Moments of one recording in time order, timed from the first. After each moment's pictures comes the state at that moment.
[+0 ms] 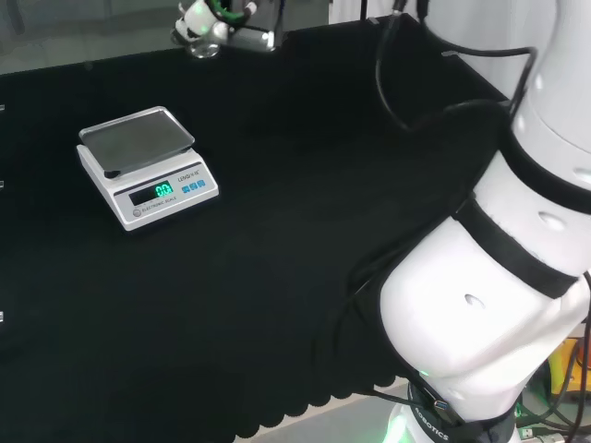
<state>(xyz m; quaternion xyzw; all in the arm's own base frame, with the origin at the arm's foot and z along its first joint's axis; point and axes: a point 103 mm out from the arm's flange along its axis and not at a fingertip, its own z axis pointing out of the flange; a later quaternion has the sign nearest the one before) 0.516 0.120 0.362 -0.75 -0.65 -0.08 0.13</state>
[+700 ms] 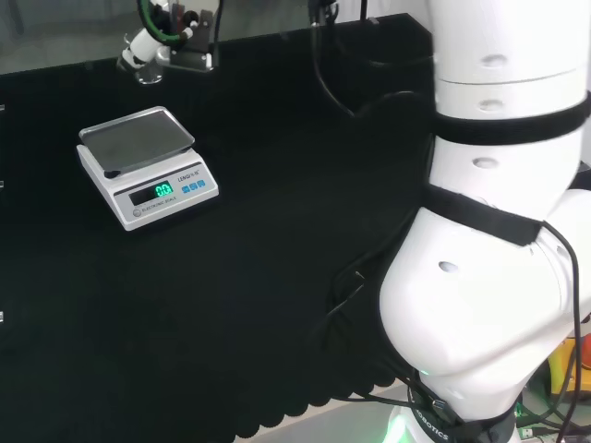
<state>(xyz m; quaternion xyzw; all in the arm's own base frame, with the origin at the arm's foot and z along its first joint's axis) 0.624 0.193 0.283 -0.71 -0.68 -0.06 0.18</state>
